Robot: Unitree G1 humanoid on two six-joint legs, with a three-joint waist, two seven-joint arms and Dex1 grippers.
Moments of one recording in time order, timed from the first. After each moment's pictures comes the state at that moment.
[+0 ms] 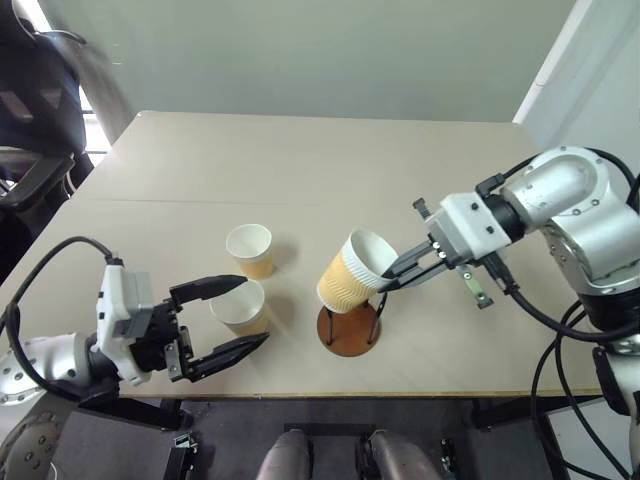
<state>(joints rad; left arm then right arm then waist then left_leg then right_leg) 0.24 0.81 0.53 -0.63 -0.86 0.46 -1.00 -0.93 -0.80 0.31 -0.26 0.36 0.34 1.57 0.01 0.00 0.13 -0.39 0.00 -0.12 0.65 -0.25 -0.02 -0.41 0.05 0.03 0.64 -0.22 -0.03</state>
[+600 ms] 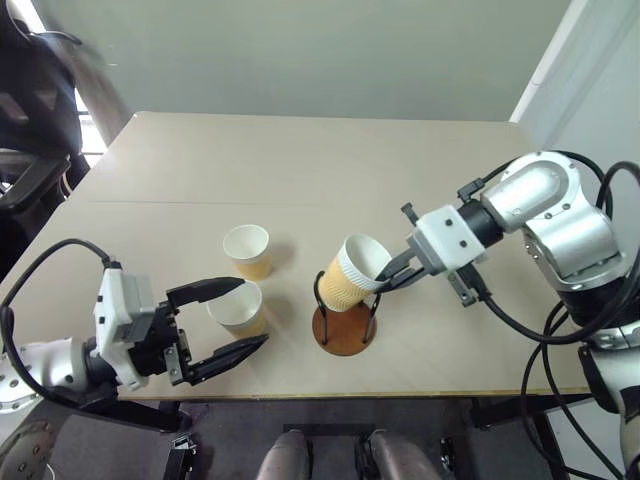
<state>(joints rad) 0.27 0.83 0.55 -0.67 -0.86 0.46 -0.97 -0.95 -0.75 0.37 -0.20 0.25 0.25 1.61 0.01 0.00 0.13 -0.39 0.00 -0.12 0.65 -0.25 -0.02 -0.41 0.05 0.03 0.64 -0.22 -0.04</state>
